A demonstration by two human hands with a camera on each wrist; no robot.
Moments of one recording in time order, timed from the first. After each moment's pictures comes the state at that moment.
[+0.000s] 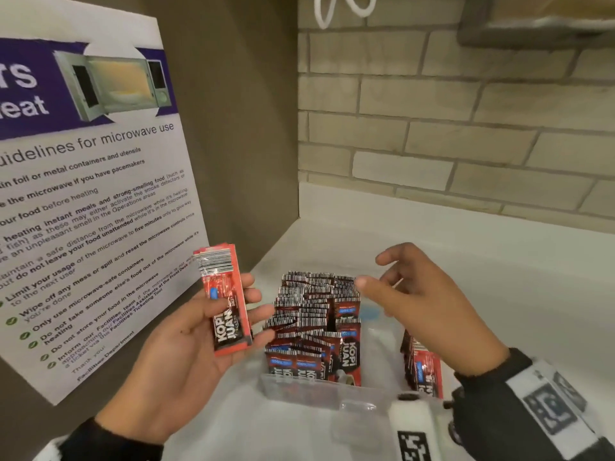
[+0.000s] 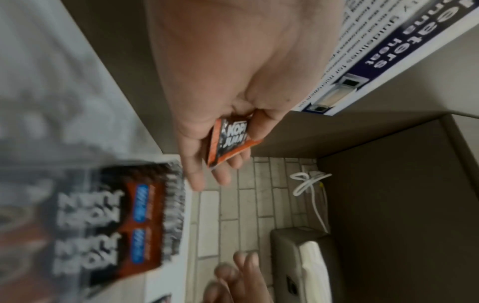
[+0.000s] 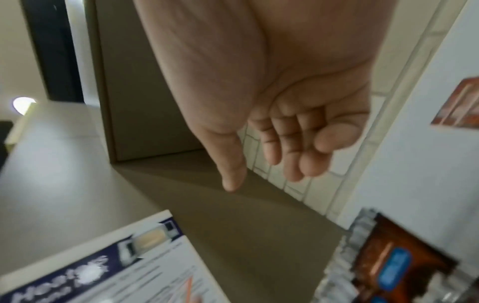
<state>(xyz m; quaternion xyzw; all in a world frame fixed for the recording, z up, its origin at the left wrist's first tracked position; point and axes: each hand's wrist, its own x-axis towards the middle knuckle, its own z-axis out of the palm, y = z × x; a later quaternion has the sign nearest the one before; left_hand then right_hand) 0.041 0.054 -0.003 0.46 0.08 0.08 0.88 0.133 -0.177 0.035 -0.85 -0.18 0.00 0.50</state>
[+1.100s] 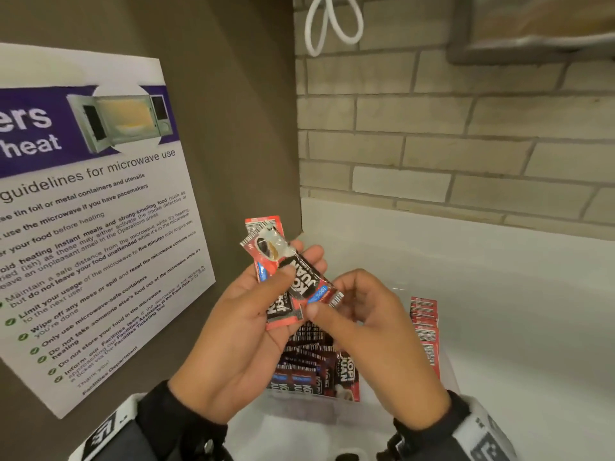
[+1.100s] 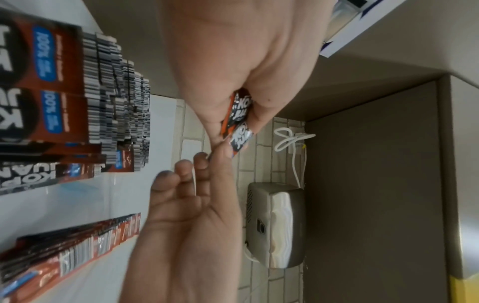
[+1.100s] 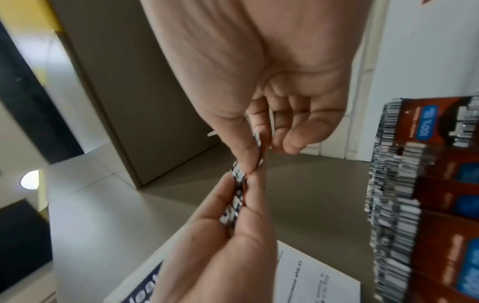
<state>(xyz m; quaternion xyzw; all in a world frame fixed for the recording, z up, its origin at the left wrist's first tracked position) 0.064 -0.015 0.049 0.45 0.01 0.11 0.89 0.105 -0.141 0.024 -0.72 -0.23 0.02 0.66</state>
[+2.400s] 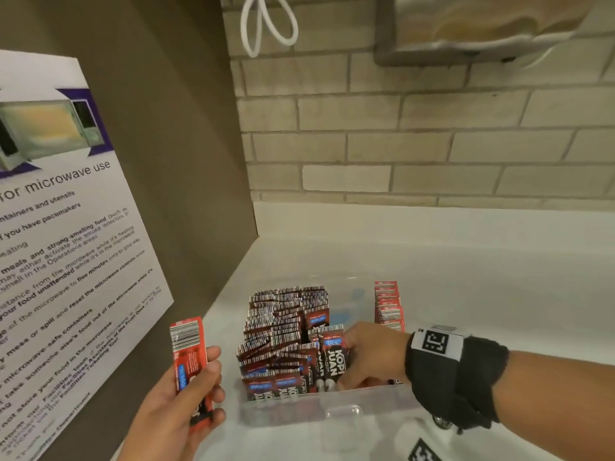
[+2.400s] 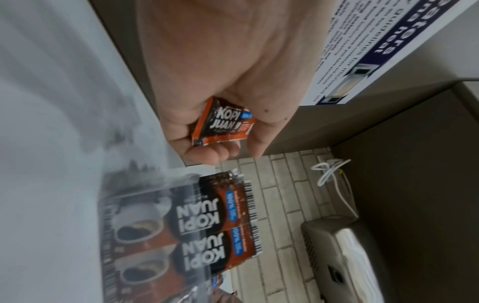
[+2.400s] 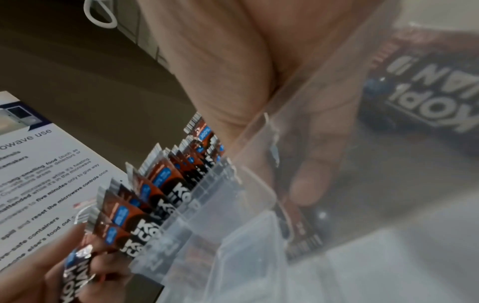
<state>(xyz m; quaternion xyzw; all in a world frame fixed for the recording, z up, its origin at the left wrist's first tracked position) 0.037 0.043 -0.028 0.57 0.19 0.11 0.79 0.152 -0.179 -0.028 -0.87 -0.18 0.31 0.34</state>
